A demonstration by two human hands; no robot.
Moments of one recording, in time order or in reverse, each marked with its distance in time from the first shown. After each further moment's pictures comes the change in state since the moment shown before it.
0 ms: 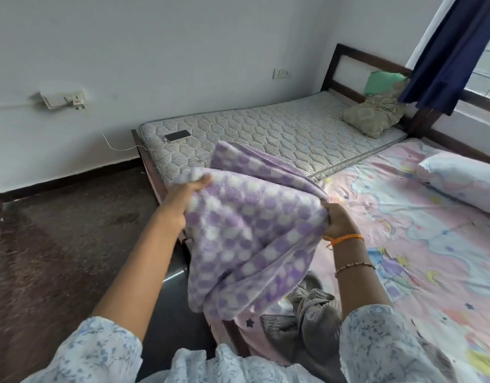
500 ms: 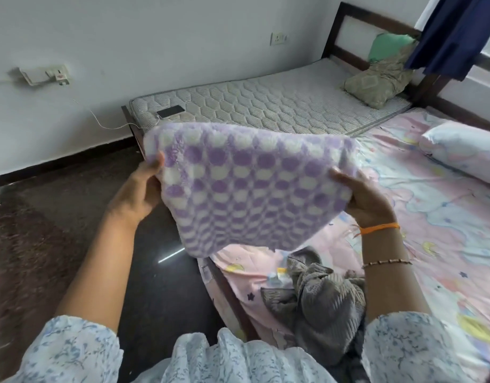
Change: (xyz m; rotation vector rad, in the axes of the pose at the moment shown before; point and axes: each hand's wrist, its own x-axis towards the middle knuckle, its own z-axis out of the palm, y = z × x) left_hand -0.014 0.006 -0.052 -0.080 -0.312 0.184; right_hand -0.046 -0.025 -0.023 -0.036 -0.438 -0.305
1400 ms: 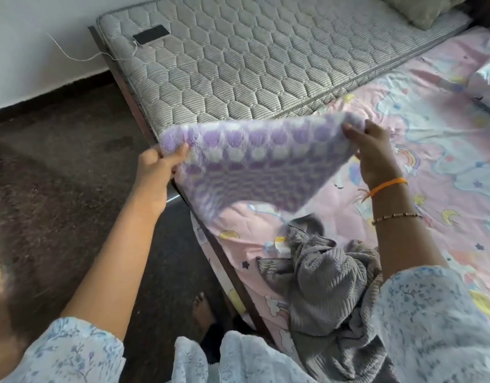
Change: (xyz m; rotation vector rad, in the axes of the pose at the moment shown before) left_hand 0.081 -0.085 0.034 0.210 0.391 -0.139; right_hand 0.119 0.044 -0.069 -0.377 0.400 0.020
